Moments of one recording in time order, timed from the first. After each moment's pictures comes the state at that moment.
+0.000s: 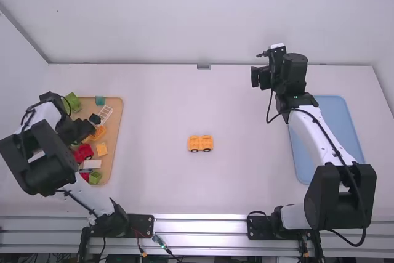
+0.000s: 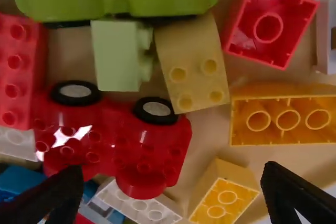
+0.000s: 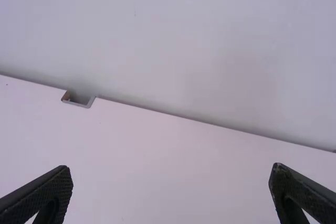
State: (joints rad) left arm 0.63 1.84 1.24 -0.90 -0.02 -0.25; right arm 0.07 1.54 1.13 -0.03 -0.10 -0.19
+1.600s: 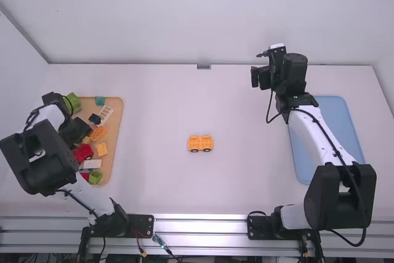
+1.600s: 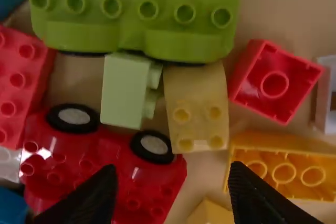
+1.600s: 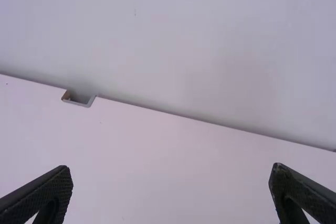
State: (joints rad) left arm 0.62 1.84 1.19 -0.76 -0.08 -0.39; right arm 0.07 1.54 1.13 -0.03 -0.10 -0.19
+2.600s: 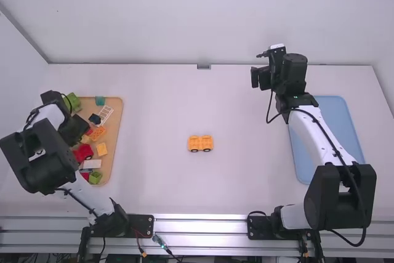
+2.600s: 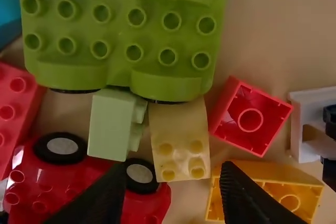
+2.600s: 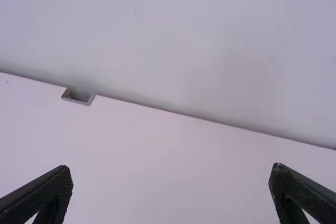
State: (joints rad) left arm 0.62 1.86 1.20 -0.70 -0.07 -0.41; right arm 0.07 1.54 1.13 -0.04 -0.10 -0.19
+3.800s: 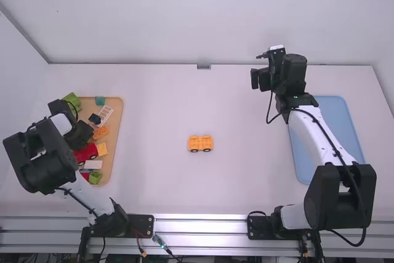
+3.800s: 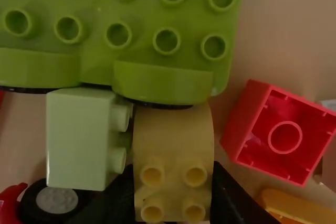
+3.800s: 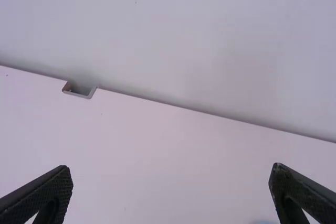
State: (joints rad) left arm 0.62 1.86 1.04 -0.46 -0.06 -0.43; right arm 0.07 1.54 1.13 -0.07 -0.10 -0.19
